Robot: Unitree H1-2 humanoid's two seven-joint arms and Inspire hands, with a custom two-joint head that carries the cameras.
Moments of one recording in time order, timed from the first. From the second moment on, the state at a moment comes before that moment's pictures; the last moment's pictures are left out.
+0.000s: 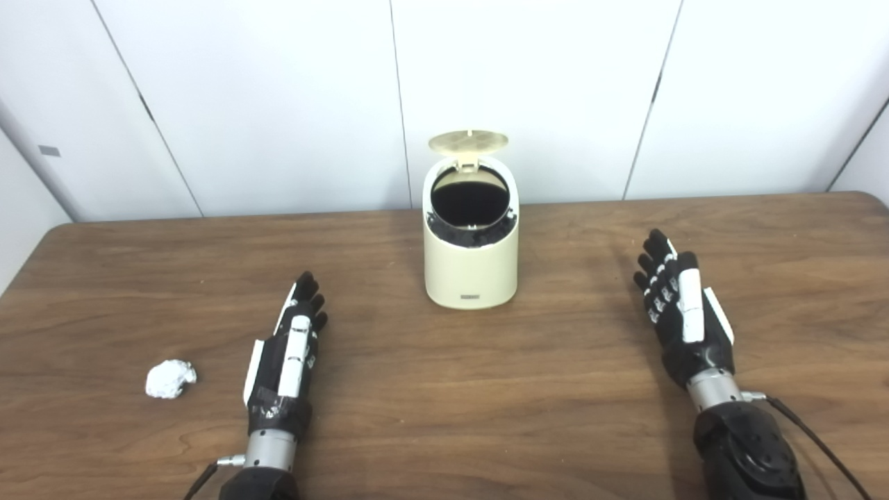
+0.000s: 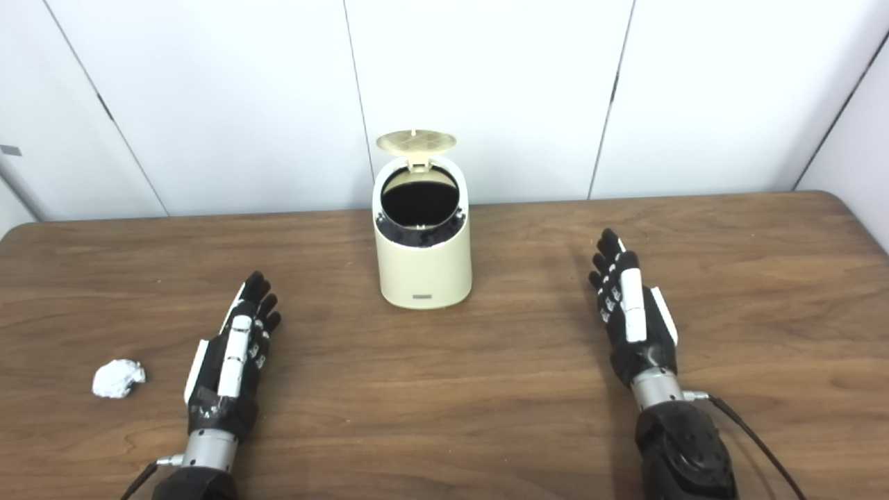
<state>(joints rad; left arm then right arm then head) -0.01 0.01 0.08 -0.05 -0.17 -0.05 -0.04 -0.19 -0.10 -0.18 0.11 0.21 0.01 0.13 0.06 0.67</state>
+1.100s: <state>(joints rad) -0.02 0.00 0.04 -0.07 0.05 0.00 0.04 -0.16 -0.12 -0.17 0.06 0.25 0.03 0.11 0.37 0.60</state>
